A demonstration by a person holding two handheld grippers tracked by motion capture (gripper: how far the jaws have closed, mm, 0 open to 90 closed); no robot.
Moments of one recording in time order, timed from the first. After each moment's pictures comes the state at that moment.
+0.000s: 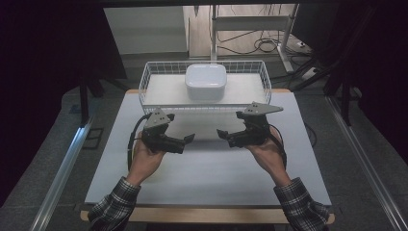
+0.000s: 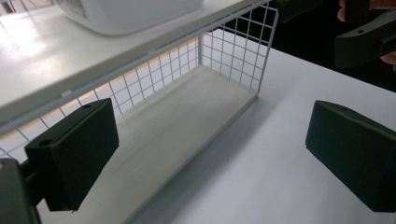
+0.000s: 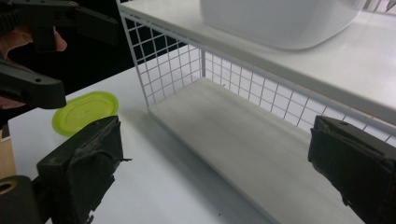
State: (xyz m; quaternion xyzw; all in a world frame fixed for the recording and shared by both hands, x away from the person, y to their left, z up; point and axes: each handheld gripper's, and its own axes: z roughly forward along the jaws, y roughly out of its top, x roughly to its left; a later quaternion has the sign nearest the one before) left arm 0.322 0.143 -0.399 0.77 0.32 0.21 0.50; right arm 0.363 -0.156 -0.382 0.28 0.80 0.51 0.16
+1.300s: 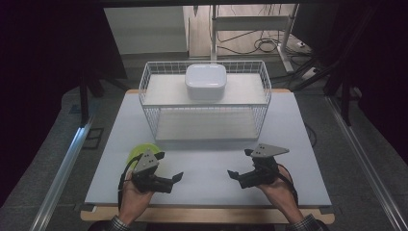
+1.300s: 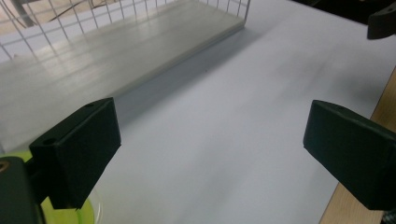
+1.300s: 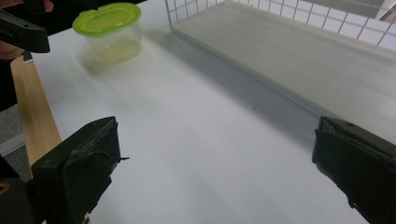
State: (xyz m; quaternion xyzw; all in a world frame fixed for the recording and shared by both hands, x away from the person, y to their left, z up) left arm 0.251 0.167 -0.485 0.79 0.35 0.18 0.48; right arm 0.302 -0.195 -0.466 0.28 0.83 0.47 0.12
